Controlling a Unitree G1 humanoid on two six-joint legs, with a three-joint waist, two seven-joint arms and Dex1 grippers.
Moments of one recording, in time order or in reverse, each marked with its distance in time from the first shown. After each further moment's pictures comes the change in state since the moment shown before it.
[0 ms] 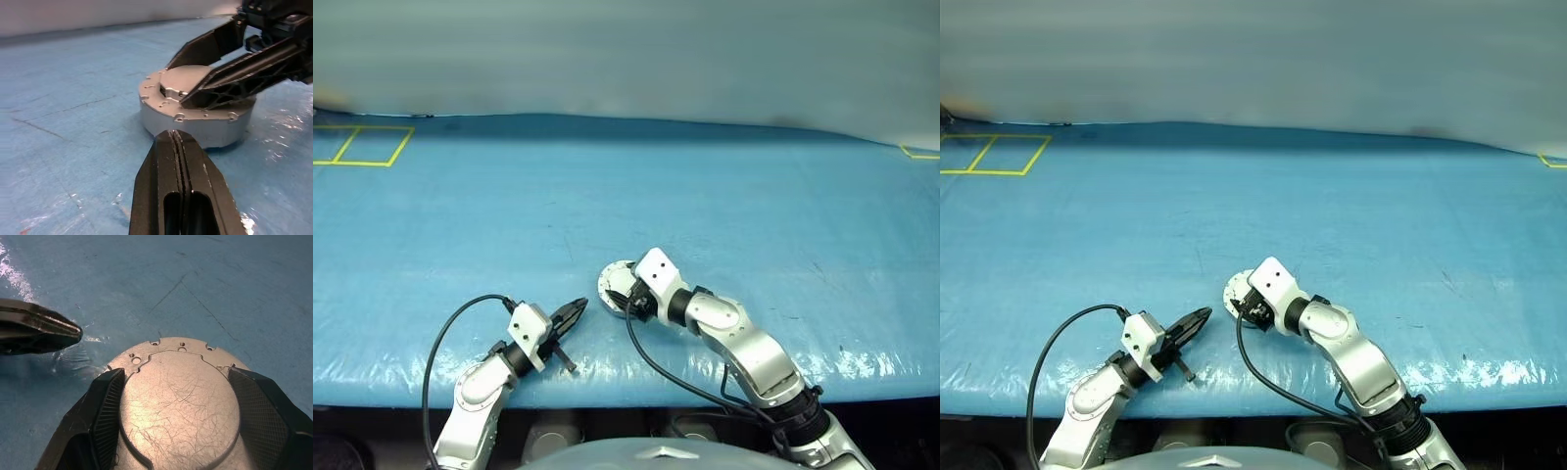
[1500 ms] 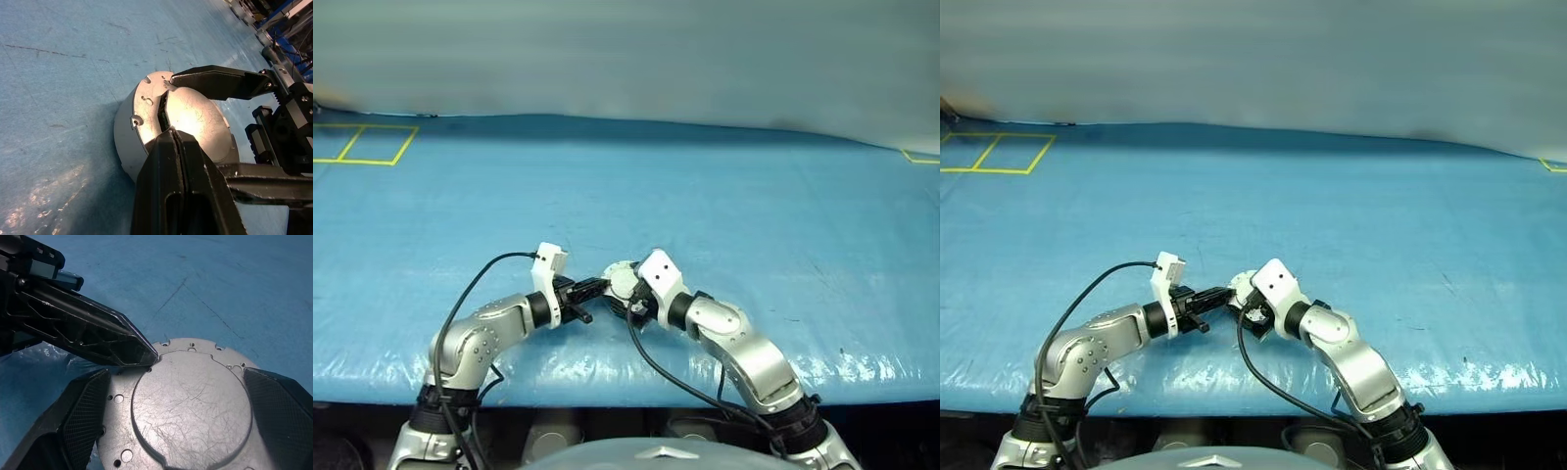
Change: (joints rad) left arm -0.340 0.087 0.047 -0.176 -0.502 1.095 0.088; right arm 0.072 0.020 -0.049 -0.051 0.035 0.010 0.015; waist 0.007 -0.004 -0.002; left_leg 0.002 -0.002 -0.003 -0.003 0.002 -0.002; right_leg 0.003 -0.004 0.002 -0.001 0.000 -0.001
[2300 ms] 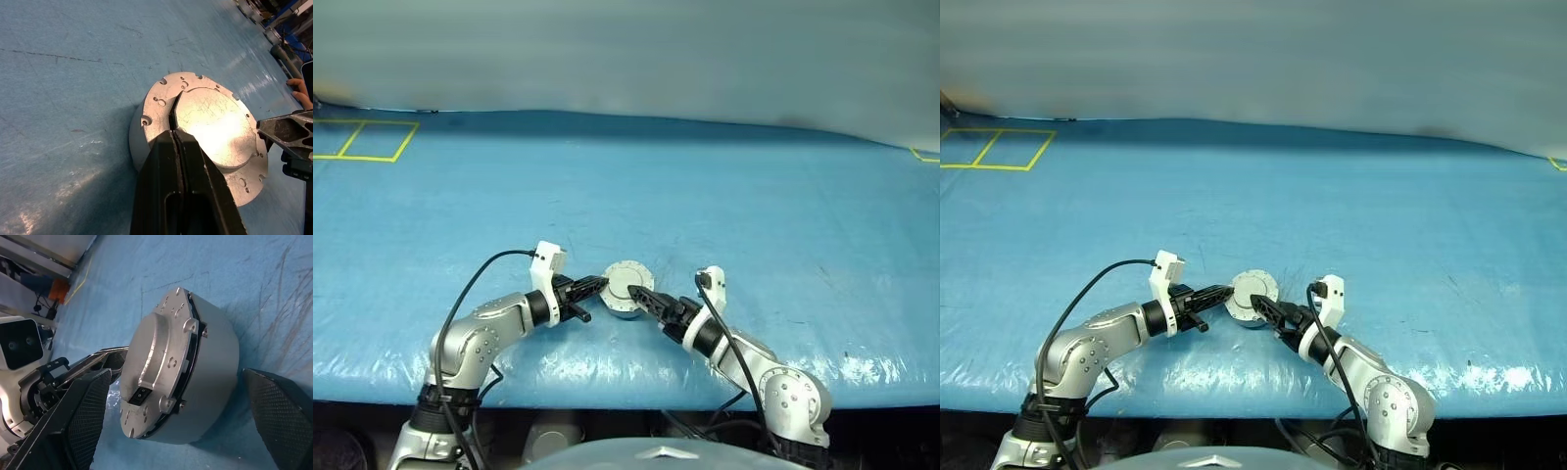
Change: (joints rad) left arm 0.001 -0.001 0.000 0.004 0.048 -0.028 -0.021; right arm 0.180 0.359 -0.532 -0.022 0.697 0.437 -0.240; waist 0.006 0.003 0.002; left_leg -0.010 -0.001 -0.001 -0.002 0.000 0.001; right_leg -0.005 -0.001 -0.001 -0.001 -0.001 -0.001
